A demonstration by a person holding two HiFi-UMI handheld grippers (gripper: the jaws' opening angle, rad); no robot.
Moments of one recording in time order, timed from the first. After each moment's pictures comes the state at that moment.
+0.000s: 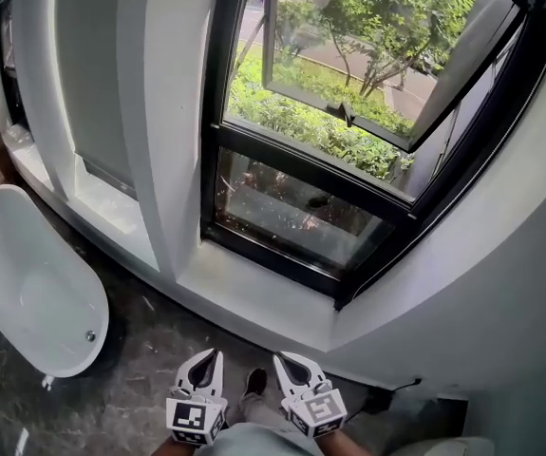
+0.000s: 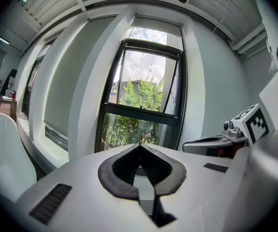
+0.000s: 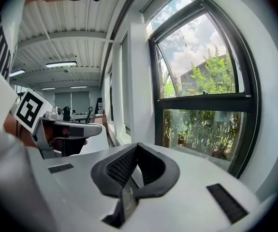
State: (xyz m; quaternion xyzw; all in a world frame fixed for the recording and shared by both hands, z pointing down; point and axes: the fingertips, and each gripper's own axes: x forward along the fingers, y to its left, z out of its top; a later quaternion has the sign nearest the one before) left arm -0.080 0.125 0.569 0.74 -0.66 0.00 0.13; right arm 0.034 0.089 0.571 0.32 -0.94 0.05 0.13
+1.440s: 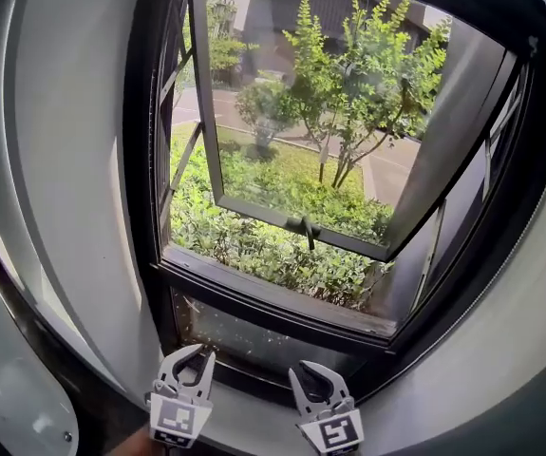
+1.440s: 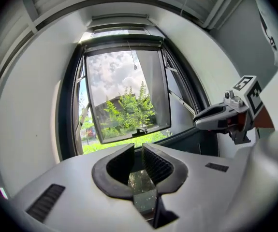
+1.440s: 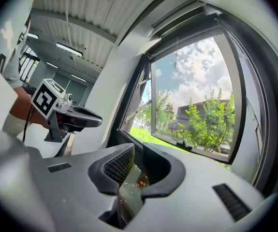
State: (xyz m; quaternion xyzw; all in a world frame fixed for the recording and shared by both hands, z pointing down) left arm -0.085 -0.249 0.410 0.78 -0.61 0.08 -0.09; right arm 0.070 -0.260 0.405 0.37 -0.91 -0.15 0.08
